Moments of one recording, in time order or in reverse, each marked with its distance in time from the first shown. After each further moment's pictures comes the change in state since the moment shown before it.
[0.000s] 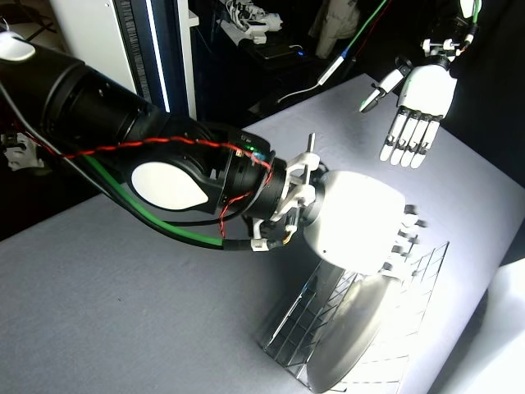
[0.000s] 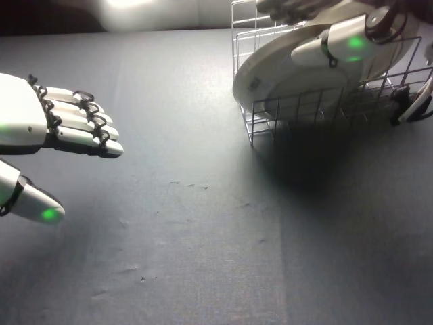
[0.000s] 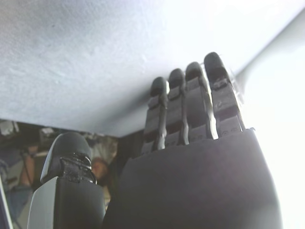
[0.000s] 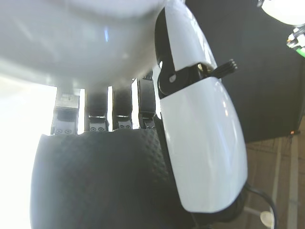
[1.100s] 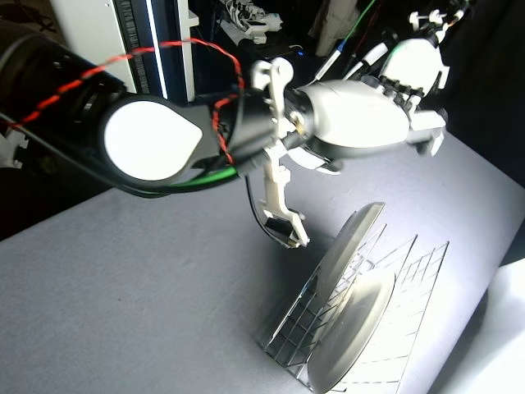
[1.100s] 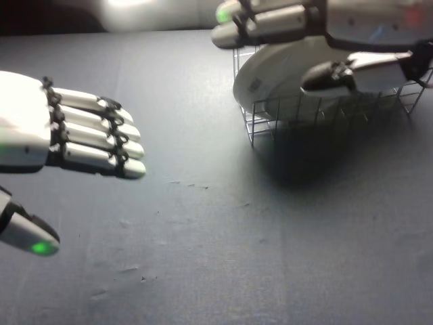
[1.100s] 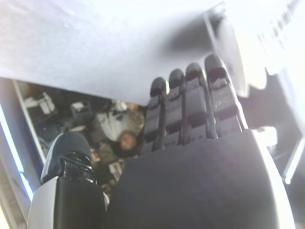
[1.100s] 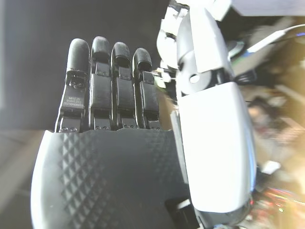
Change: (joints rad) left arm -0.104 0.110 -0.175 0.084 -0.132 0.077; right arm 0.023 0.113 -0.057 -0.918 0.525 -0.101
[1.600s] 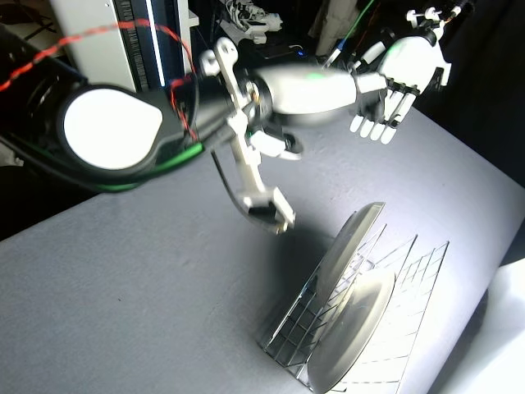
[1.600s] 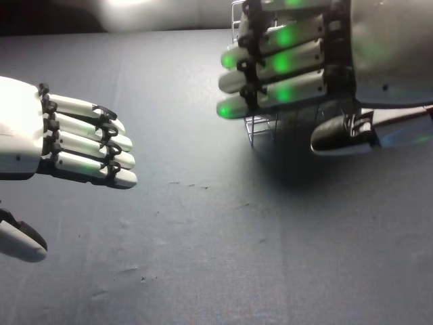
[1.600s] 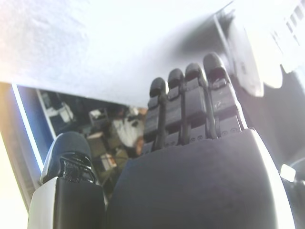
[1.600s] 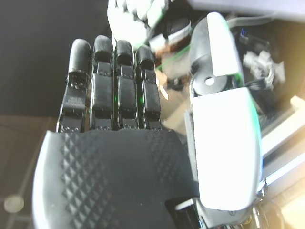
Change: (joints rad) left arm -0.011 0.015 0.005 0.038 -0.019 0.011; right arm -0.035 0.062 -0.093 -0.062 0.159 -0.055
